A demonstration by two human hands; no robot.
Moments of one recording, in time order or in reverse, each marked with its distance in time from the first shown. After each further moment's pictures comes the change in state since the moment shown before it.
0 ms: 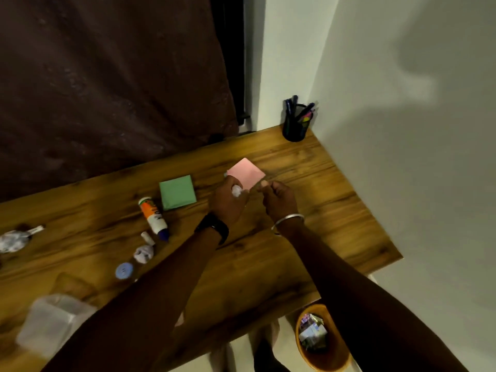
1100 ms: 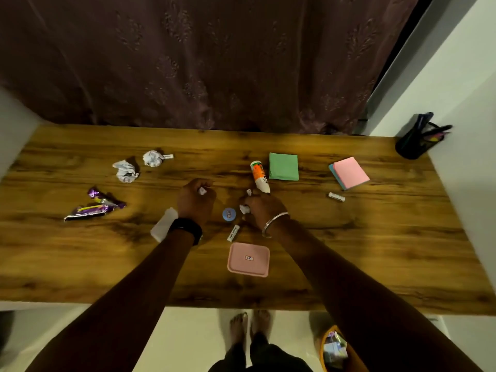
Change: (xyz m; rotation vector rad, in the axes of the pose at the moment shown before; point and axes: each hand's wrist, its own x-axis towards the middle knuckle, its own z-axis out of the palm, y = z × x) left_hand -0.134 -0.186 -0.239 -0.219 0.463 -0.409; right_hand -0.130 -0.042 0.231 -1.033 -0.813 -0.554
